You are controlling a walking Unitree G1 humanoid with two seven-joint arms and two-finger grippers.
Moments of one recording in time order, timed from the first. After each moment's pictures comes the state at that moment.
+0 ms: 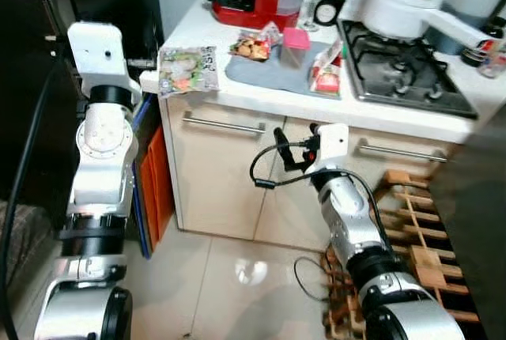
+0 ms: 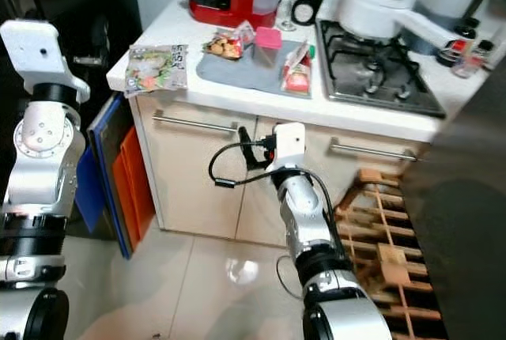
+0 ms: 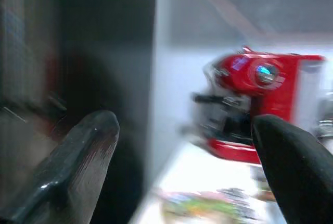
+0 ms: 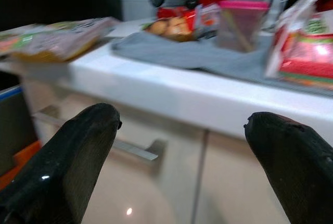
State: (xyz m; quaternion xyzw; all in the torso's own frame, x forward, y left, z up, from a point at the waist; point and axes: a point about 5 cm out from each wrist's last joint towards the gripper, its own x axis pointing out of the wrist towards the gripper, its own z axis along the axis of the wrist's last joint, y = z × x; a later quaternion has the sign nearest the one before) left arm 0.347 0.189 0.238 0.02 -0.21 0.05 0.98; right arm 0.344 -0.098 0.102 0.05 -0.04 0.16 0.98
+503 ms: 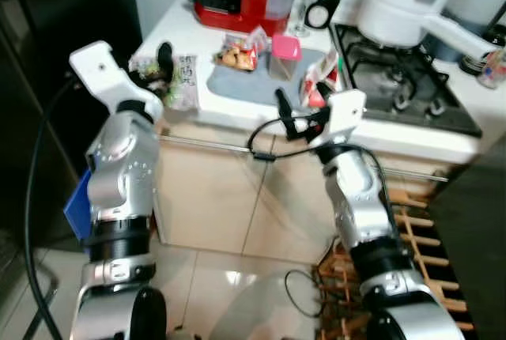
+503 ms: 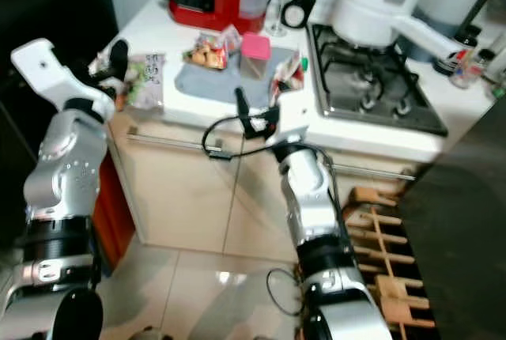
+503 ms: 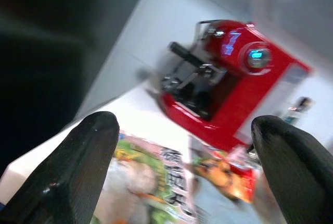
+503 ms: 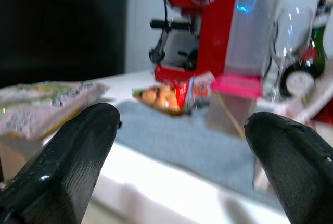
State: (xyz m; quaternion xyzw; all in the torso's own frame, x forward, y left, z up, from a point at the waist) left arm 0.343 0.182 0.227 -0.21 -0.12 0.01 0.97; right arm 0.340 -0.097 0.144 0.05 -0.12 0.18 0.97
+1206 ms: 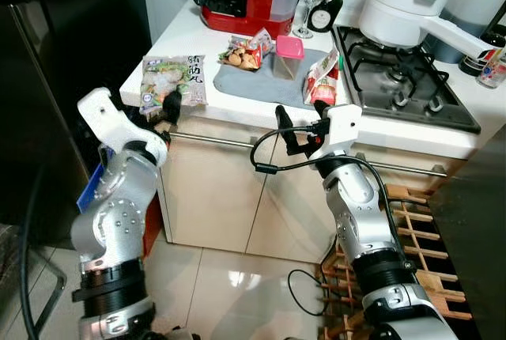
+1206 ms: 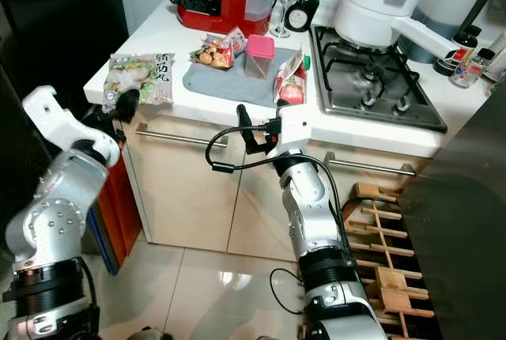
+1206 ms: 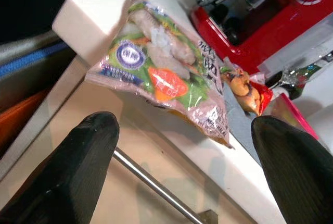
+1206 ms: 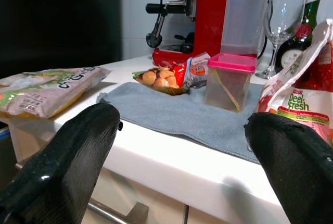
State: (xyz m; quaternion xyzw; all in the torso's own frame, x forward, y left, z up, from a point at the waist) left arm 0.310 0.176 0.174 -0.31 0.04 0.05 0.95; right arm 0.336 -0.098 0.138 0.06 -0.09 0.18 0.98
